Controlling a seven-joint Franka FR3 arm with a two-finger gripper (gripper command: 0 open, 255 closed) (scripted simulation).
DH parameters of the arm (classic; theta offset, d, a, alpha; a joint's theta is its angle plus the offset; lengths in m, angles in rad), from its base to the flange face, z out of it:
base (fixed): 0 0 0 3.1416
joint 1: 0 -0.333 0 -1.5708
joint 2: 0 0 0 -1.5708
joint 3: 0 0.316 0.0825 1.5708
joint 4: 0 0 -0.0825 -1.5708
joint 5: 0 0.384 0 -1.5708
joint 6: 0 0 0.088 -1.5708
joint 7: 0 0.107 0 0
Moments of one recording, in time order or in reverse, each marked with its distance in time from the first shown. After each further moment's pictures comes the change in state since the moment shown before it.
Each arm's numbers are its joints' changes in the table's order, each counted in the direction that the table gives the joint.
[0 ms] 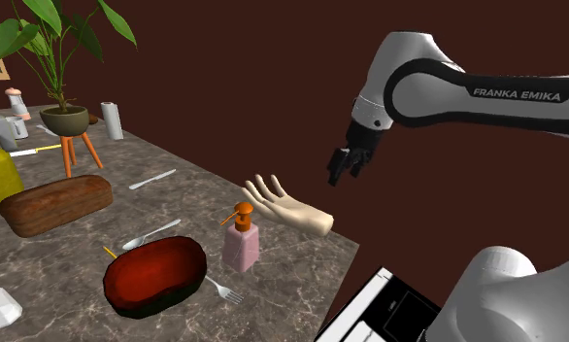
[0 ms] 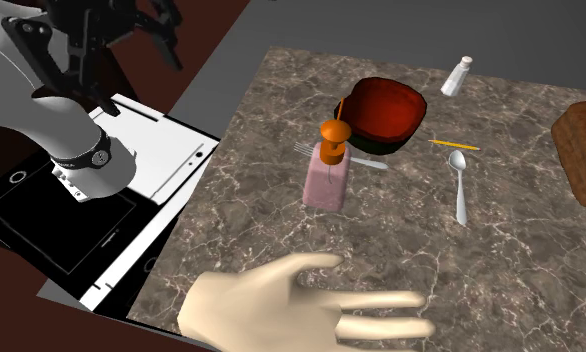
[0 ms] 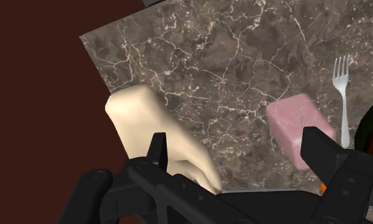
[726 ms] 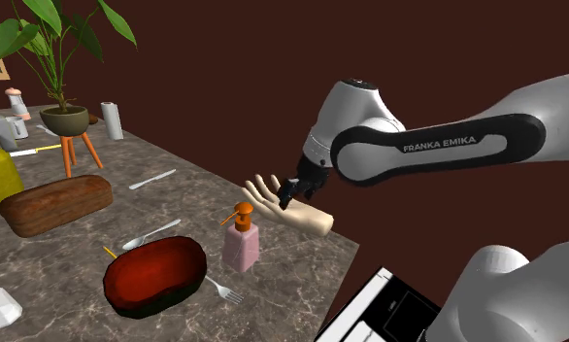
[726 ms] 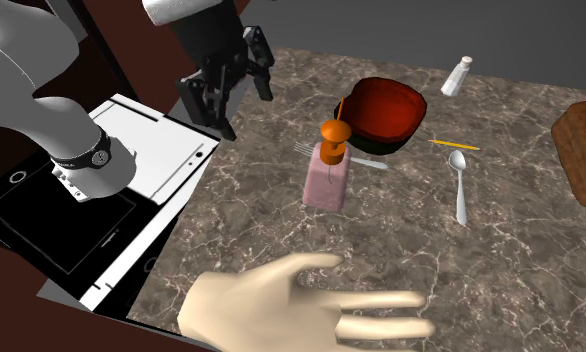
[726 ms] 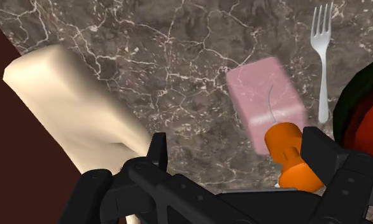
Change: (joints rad) arm -0.044 -0.212 0.150 -0.110 0.048 -0.456 0.153
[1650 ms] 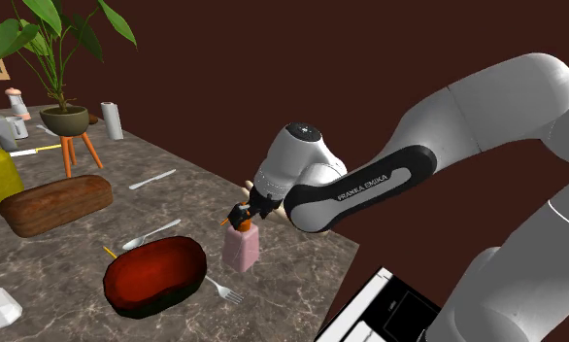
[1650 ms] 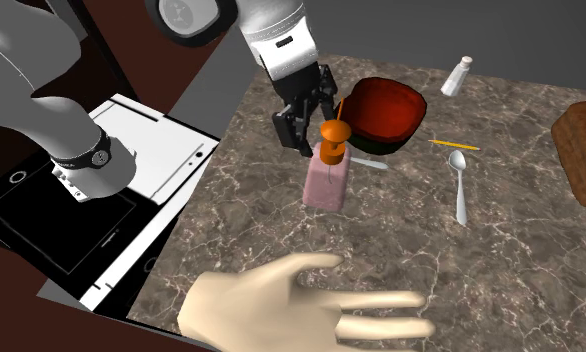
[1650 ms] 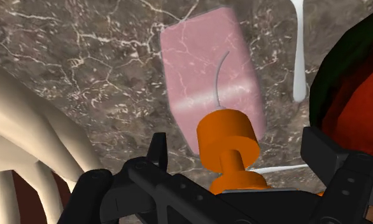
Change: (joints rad) arm 0.076 -0.390 0.202 0.083 -0.192 -0.417 0.285
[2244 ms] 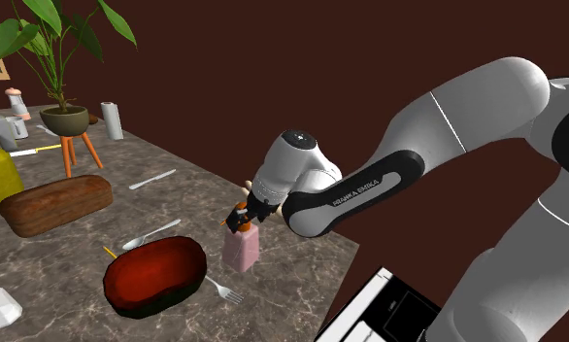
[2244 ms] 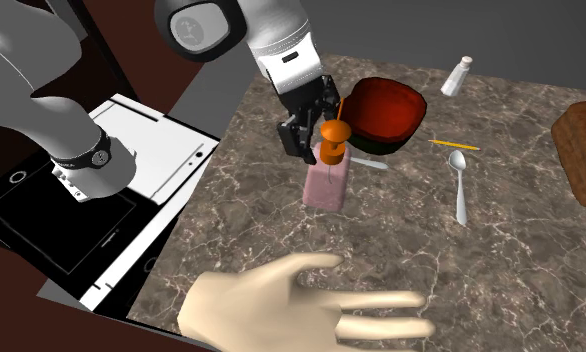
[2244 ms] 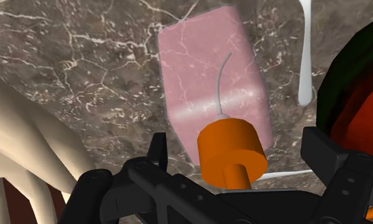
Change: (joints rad) arm 0.020 -0.057 0.011 0.008 -0.058 -0.045 0.043
